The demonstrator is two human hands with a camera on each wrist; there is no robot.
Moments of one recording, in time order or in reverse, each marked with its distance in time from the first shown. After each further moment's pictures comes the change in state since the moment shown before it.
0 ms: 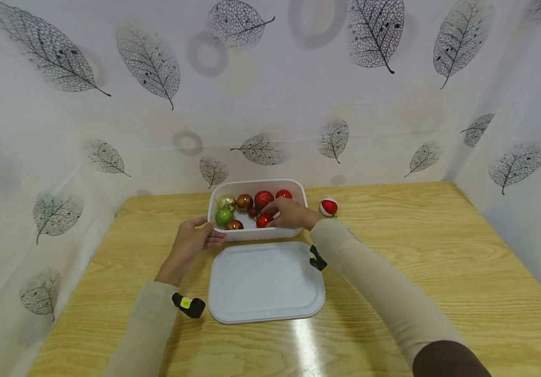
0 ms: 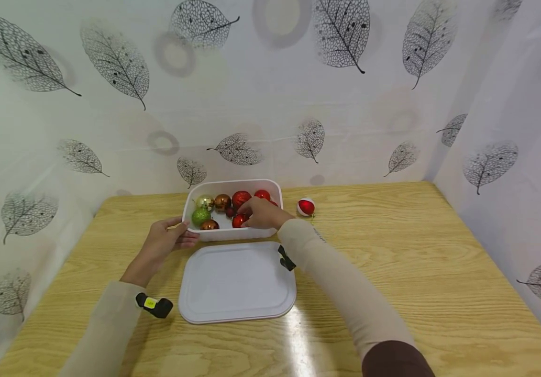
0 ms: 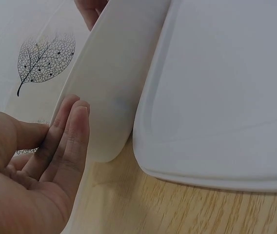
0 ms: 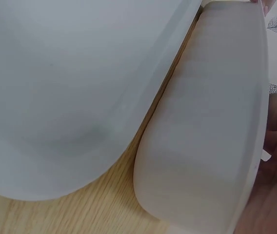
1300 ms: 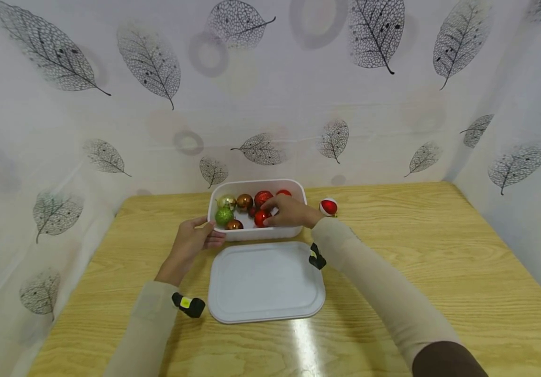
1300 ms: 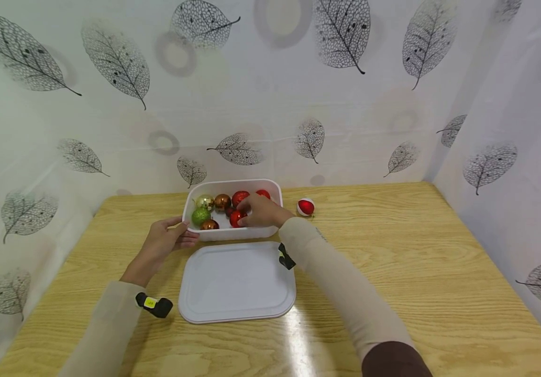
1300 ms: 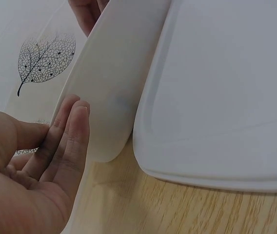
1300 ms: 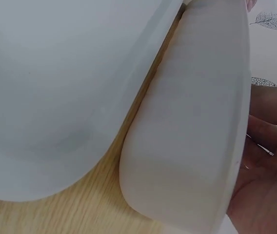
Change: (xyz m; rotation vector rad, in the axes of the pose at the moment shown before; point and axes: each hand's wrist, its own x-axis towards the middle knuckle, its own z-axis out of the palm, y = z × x) left_hand -0.002 0.001 -0.001 0.000 -0.015 -0.002; right_hand 0.004 0.002 -0.002 -0.006 0.038 -0.070
